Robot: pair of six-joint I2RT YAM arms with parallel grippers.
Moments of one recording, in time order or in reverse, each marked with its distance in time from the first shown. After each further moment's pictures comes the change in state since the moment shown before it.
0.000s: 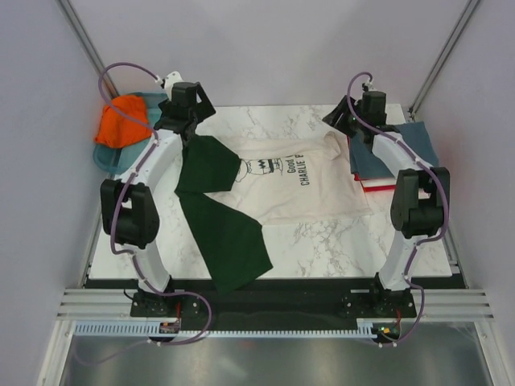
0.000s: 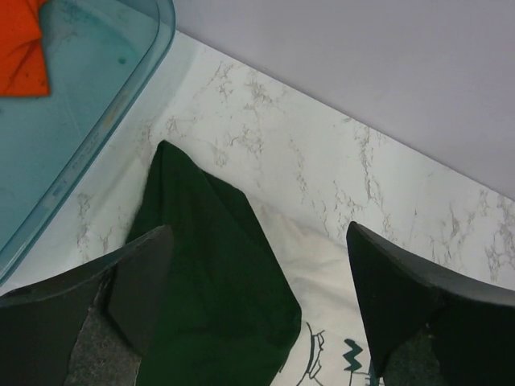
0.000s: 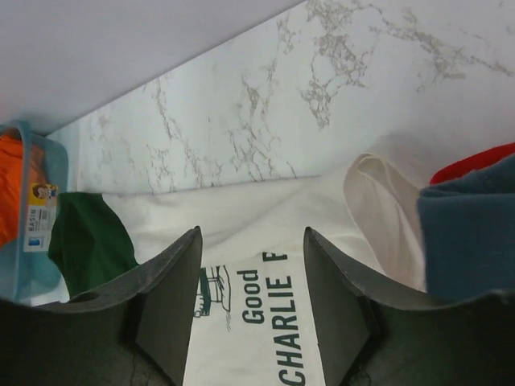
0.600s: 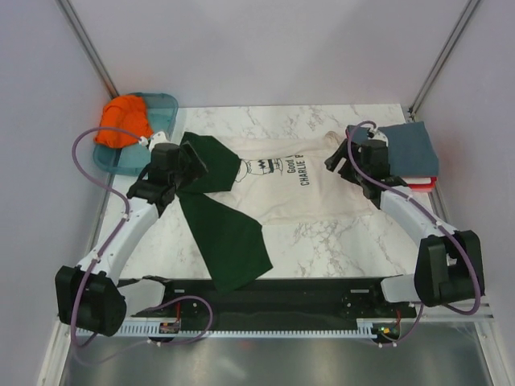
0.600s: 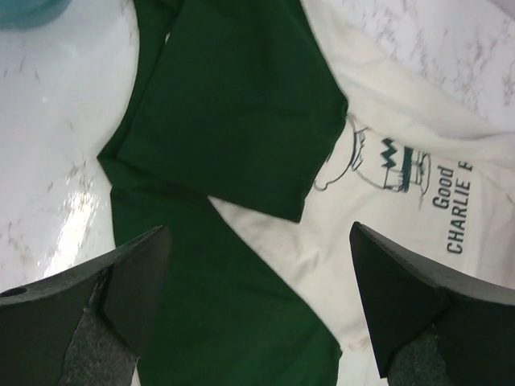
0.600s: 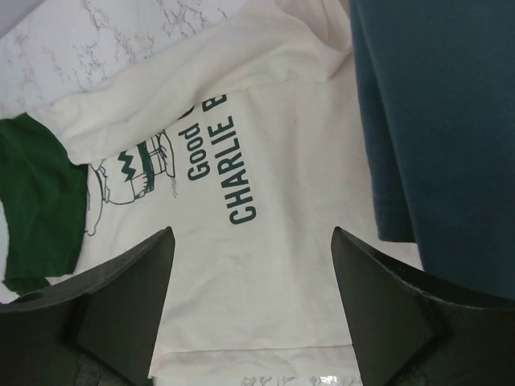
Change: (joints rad) left arm -0.027 -0.661 -0.672 -0.107 0.146 -0.078; right arm 0.148 -0.549 -0.648 0.000 0.275 -0.006
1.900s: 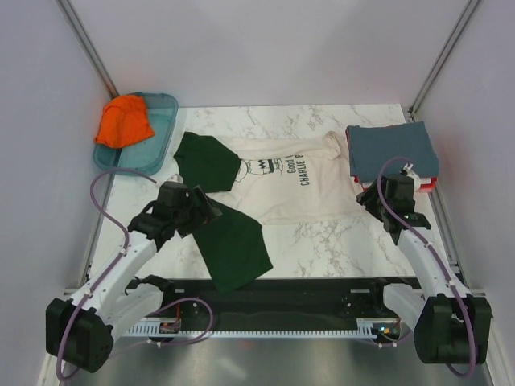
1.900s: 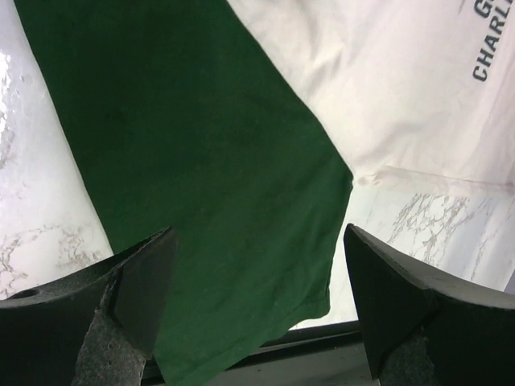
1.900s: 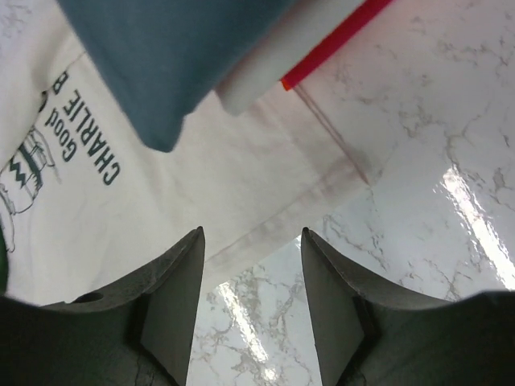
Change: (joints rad) left arm -0.096 -0.280 -0.328 -0.203 0.251 -0.219; right arm -0.208 -0.414 -0.304 -0.214 0.006 0.085
